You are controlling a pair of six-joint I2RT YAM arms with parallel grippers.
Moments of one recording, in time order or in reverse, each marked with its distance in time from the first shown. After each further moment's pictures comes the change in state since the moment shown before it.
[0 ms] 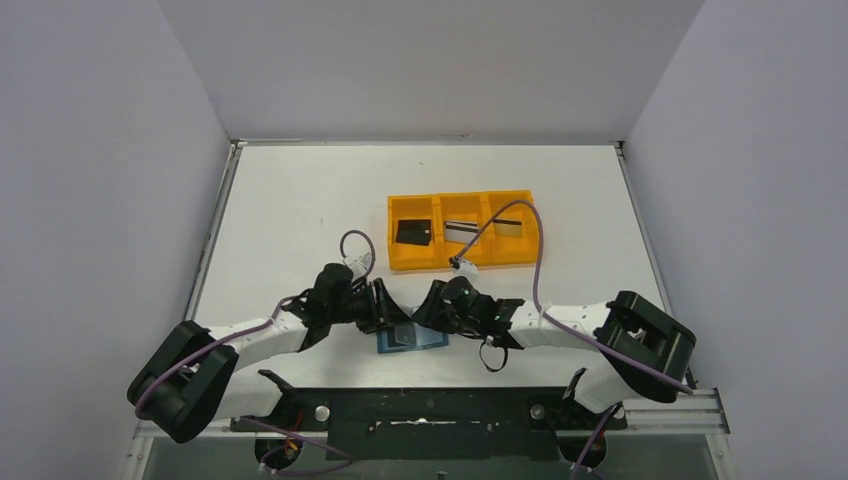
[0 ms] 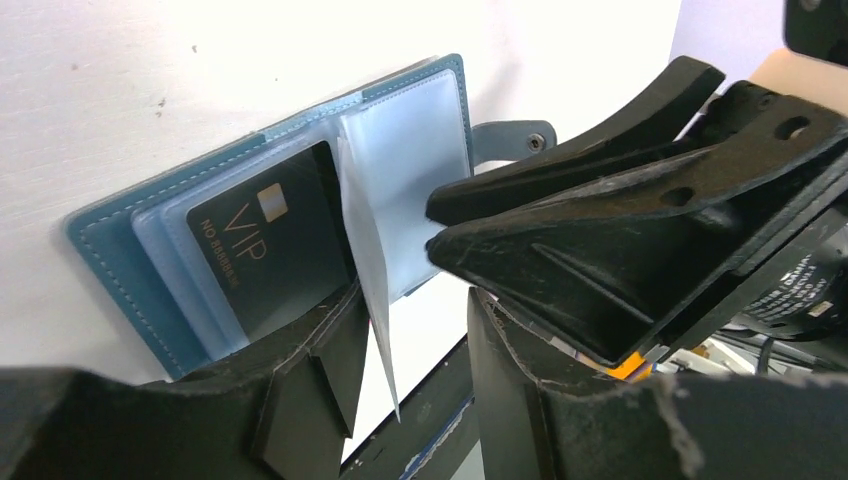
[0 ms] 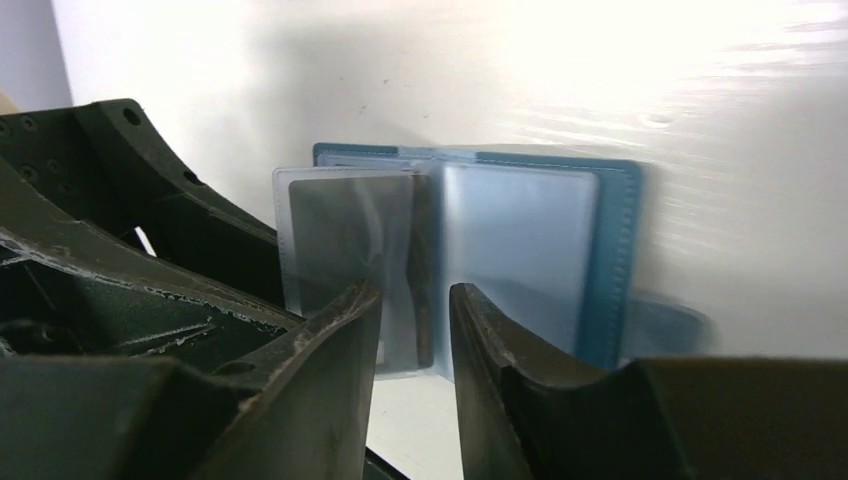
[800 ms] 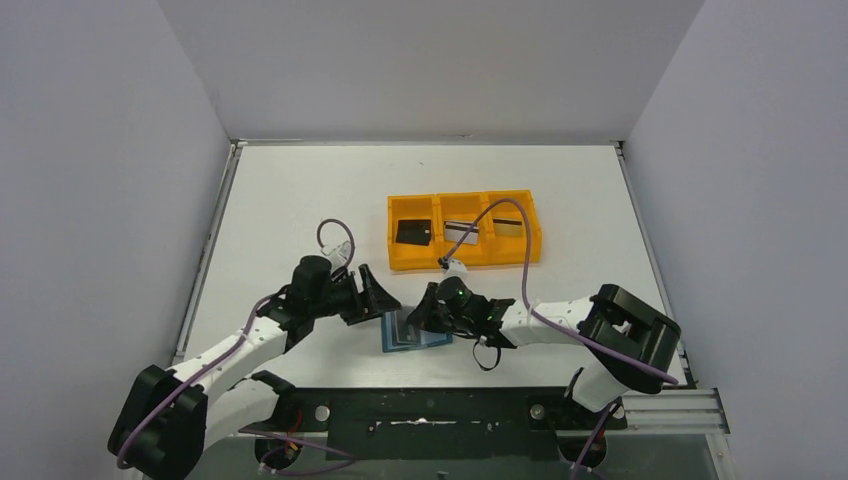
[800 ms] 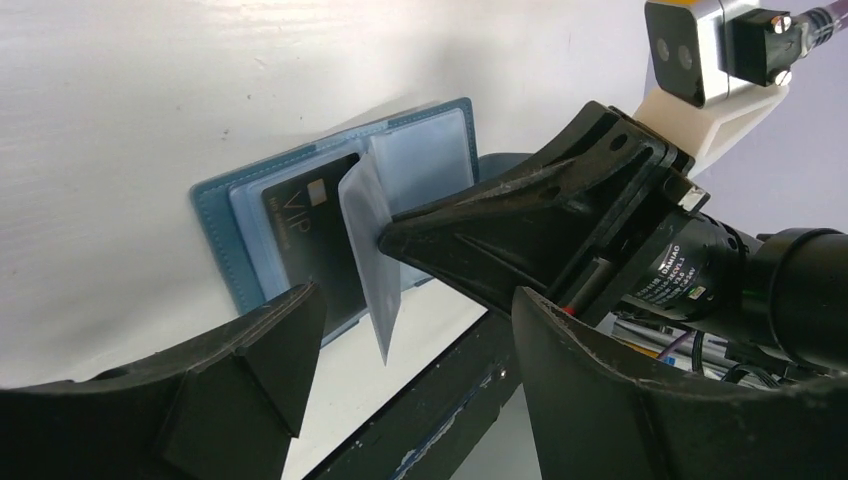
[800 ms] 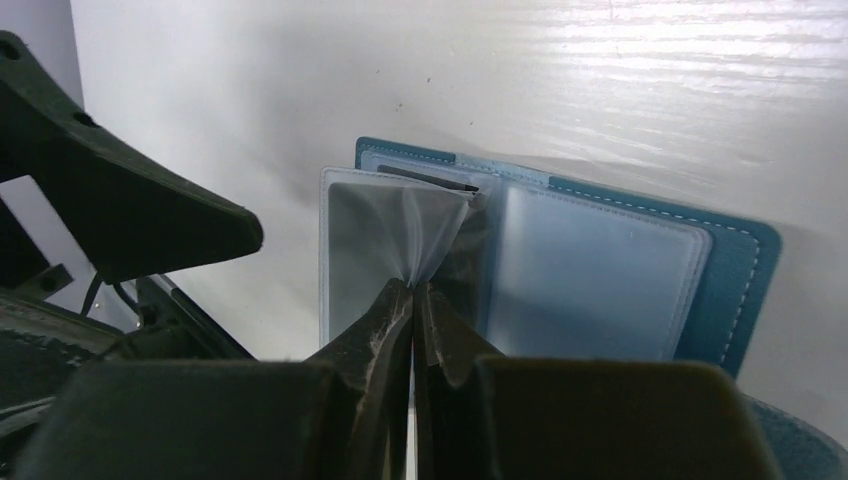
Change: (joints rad) left arm 0.134 -0.231 0.045 -0.241 0.006 0.074; right arm 0.018 0.052 0.029 0.038 -0.006 -0.065
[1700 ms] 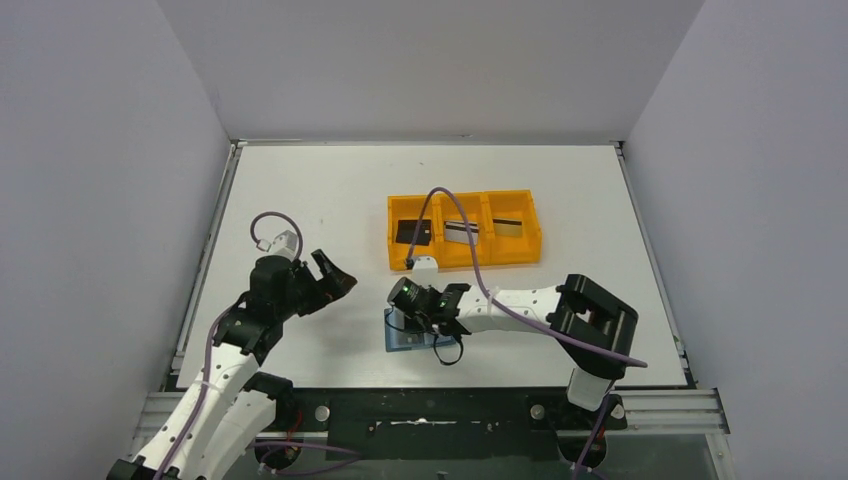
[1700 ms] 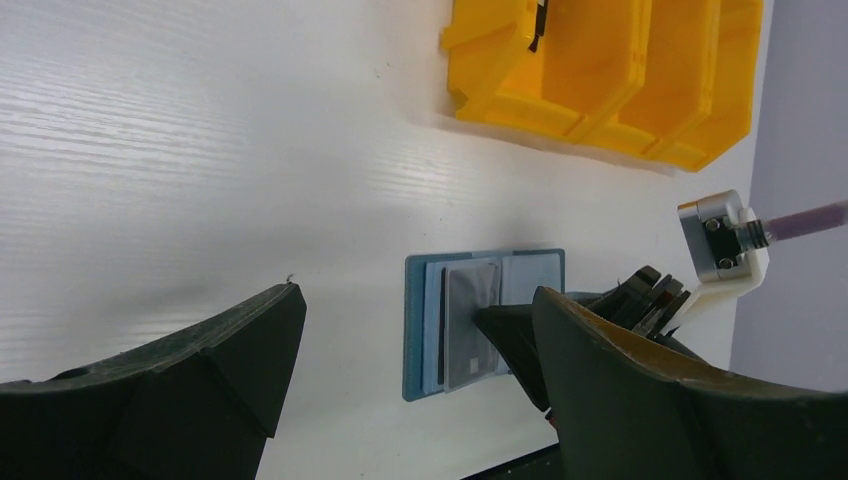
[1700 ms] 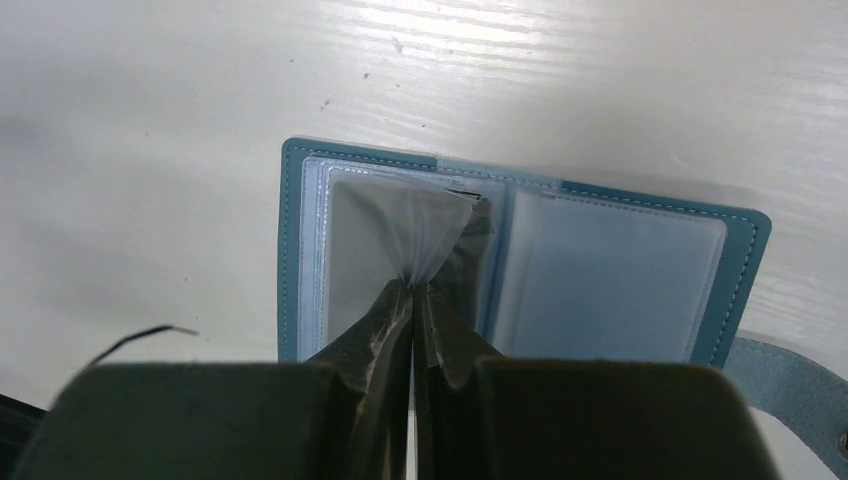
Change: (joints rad) left arm 0.172 -0.343 0.117 -0.431 -0.374 0.123; right arm 0.141 0.212 0.431 -0.599 0.281 -0.103
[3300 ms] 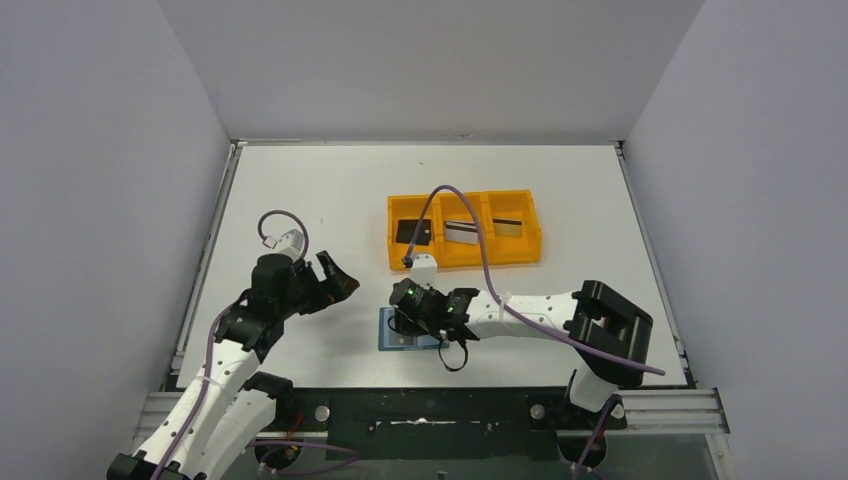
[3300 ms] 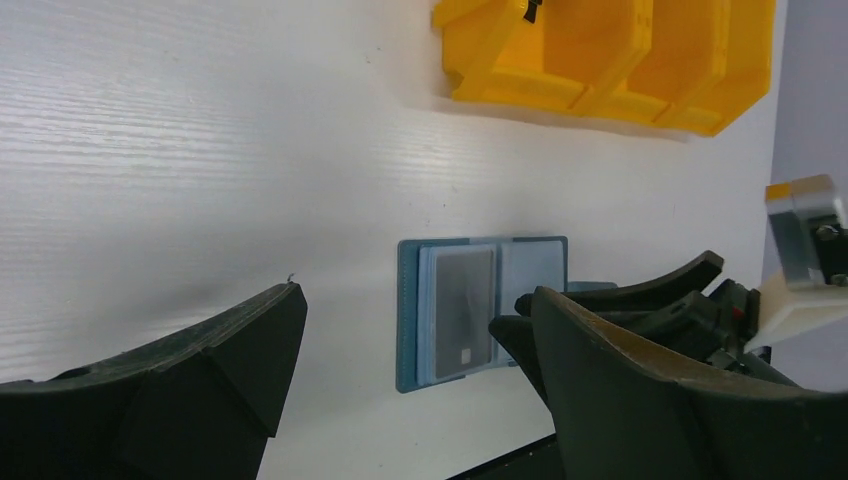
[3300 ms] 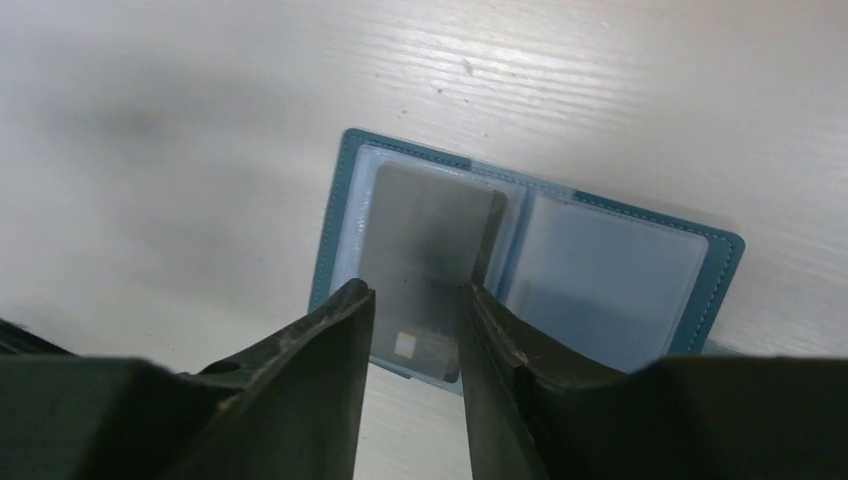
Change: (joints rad) left arm -0.001 0.039 -0.004 0.027 0.065 0.074; right arm 0.021 -0.123 -0.082 0.144 -0.006 -0.037
